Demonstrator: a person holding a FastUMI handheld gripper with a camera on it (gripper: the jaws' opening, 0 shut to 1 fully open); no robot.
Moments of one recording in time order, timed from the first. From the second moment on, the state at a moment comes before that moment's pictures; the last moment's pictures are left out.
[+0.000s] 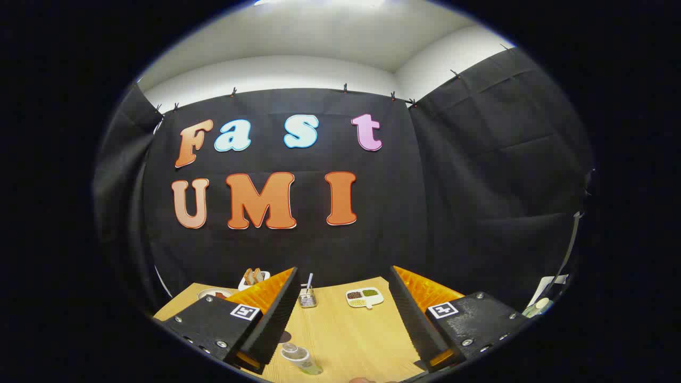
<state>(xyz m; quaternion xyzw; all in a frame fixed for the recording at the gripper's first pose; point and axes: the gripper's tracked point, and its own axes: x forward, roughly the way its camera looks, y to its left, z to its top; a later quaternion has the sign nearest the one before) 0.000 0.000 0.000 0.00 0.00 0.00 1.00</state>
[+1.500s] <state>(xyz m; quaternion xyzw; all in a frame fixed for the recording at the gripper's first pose) -0.011 0.070 -0.133 -0.03 0.12 0.08 0.99</state>
